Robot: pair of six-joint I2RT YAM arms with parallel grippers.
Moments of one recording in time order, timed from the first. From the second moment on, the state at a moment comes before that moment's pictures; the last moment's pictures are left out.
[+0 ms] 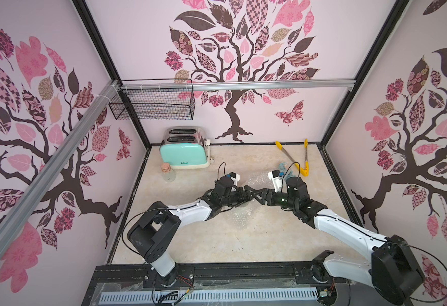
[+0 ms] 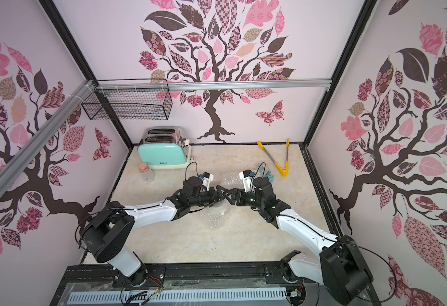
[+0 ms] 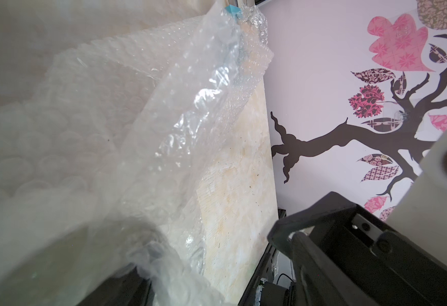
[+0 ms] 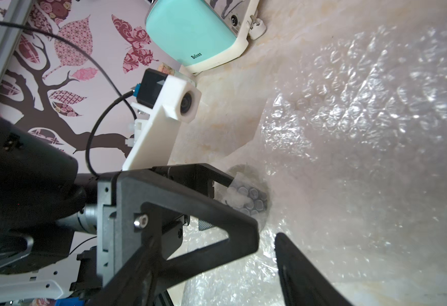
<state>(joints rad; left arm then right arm) -0.72 1.65 0.84 0.37 0.40 -1.05 0.47 1.16 0.59 0.15 -0.51 0.68</state>
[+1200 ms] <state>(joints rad) -0.72 1.65 0.84 0.50 0.40 -1.10 0.49 1.36 0.58 0.31 -0.55 0.68</state>
